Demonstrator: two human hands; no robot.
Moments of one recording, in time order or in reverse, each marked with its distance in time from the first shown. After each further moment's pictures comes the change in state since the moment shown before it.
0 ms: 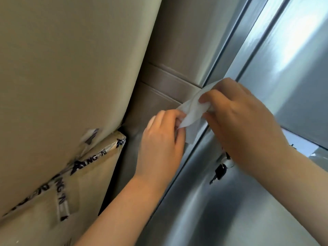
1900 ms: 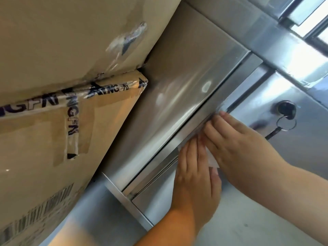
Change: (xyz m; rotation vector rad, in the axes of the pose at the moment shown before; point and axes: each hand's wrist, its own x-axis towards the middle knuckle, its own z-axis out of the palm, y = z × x) left_hand -0.160 -0.011 0.066 0.017 -0.266 -0.281; right_hand -0.079 -0.047 0.068 -0.566 -0.503 -0.575
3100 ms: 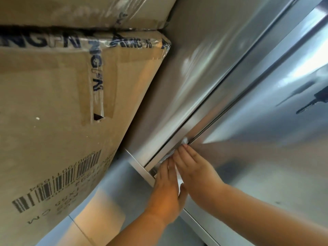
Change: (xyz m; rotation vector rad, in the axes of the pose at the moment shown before) left_hand -0.098 -0.124 0.016 -0.021 -0.333 -0.263; right_hand 0.019 -0.160 0.049 0.106 -0.267 -0.321
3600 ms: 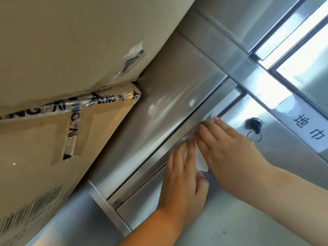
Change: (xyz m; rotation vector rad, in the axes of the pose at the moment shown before) left_hand 0.059 0.152 -0.045 -0.218 0.372 0.348; right_hand -0.097 0.151 -0.074 0.013 0.209 0.338
